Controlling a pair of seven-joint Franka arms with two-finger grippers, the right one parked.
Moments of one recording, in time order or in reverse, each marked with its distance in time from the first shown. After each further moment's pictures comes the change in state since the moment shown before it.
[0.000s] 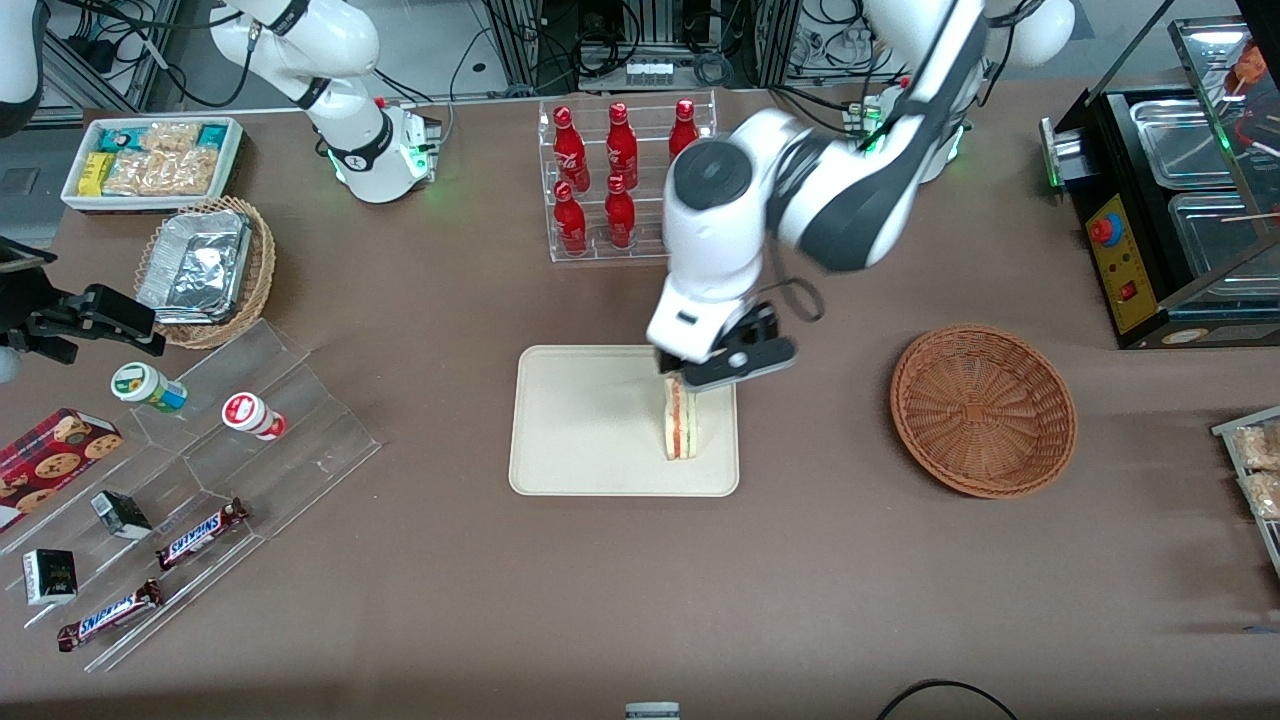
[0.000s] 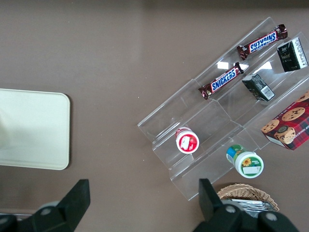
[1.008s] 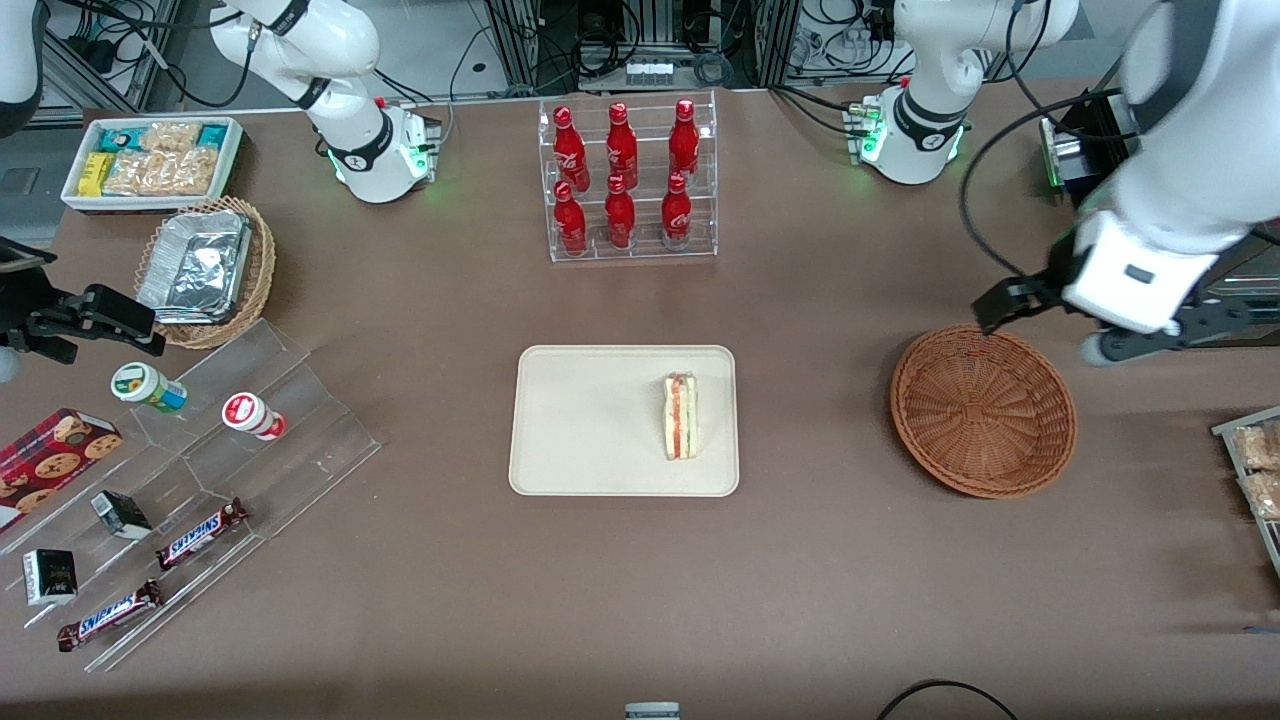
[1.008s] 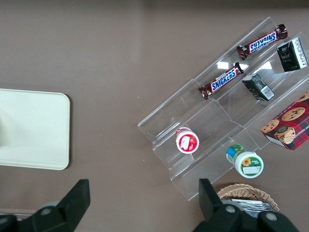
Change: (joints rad) arm 0.522 -0.279 0.011 -0.074 -0.177 -0.297 0.691
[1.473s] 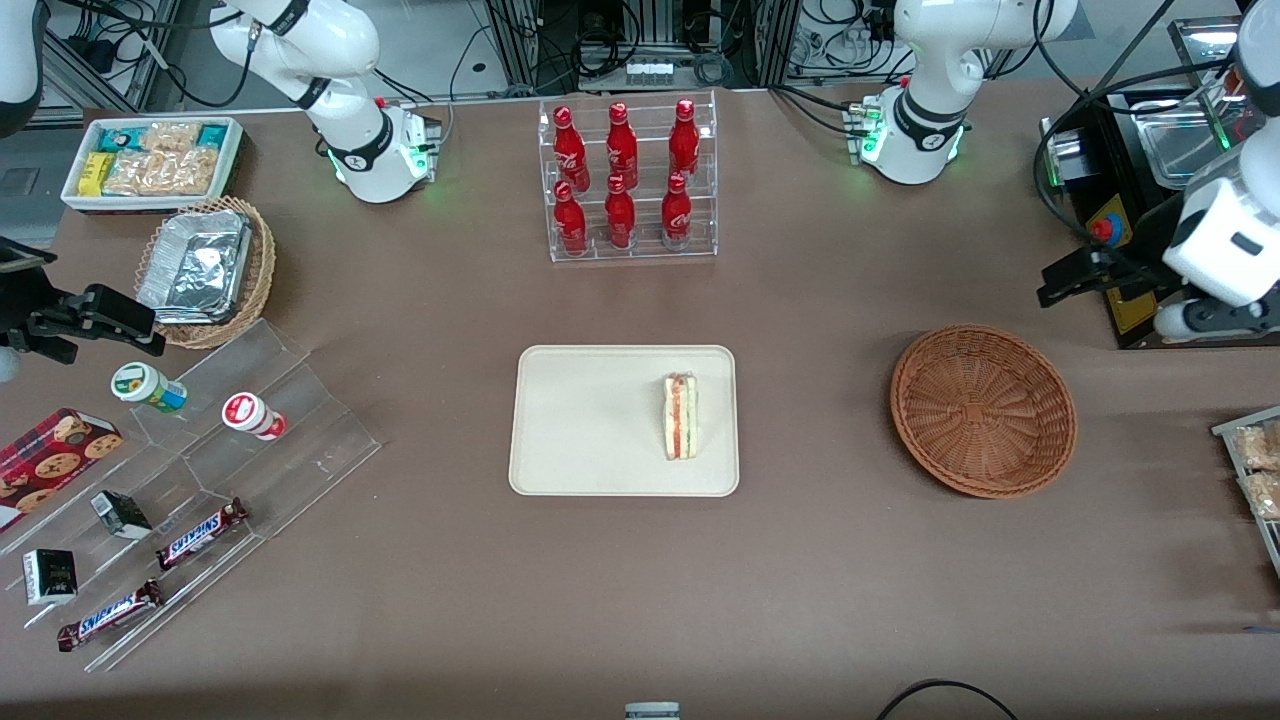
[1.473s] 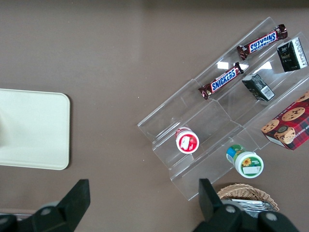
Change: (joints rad) arm 0.062 -0.091 0.054 -0.096 -0.066 0.001 0.188
